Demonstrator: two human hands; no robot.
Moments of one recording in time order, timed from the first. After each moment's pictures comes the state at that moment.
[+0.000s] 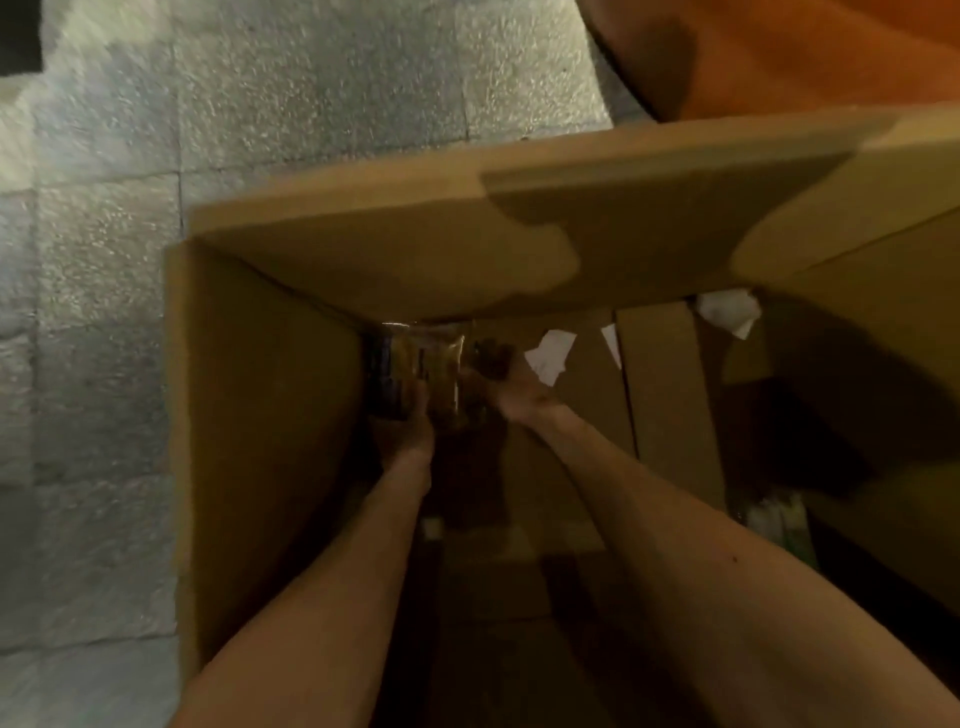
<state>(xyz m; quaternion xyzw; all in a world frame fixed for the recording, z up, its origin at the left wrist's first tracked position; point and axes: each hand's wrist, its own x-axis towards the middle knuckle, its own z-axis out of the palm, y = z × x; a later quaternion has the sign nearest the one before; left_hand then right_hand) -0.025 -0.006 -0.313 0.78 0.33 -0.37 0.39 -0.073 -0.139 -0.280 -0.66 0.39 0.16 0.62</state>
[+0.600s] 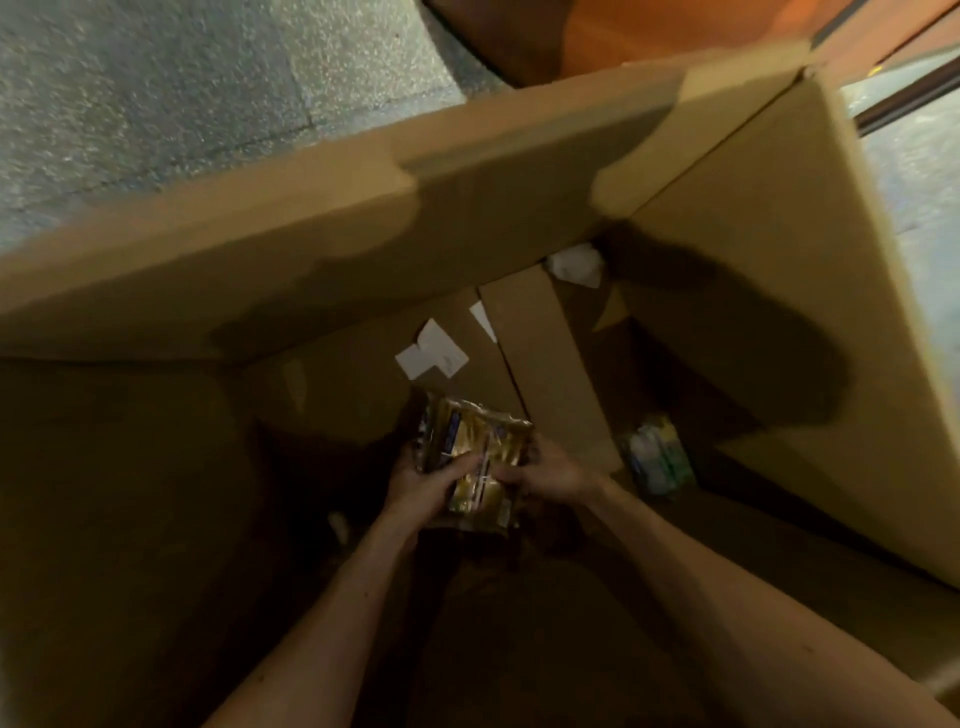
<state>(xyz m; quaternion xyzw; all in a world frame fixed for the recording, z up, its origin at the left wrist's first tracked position) -0.119 -0.037 -0.291 0.72 0.09 -0.60 0.32 -0.253 -0.167 -0.273 -0.48 0.53 0.24 0.66</state>
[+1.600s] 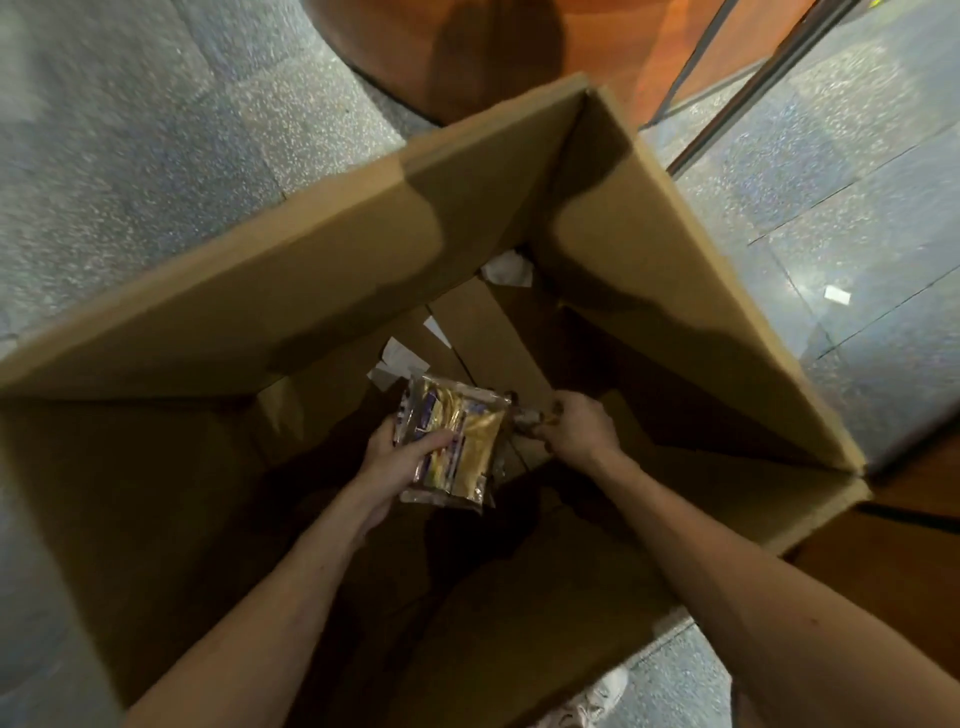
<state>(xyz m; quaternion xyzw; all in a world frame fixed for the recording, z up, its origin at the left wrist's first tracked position) -0.119 -0.061 -0.217 0.71 -0.04 -0.62 0.33 -0.310 -0.192 -0.206 -0.61 0.65 0.18 0.41</state>
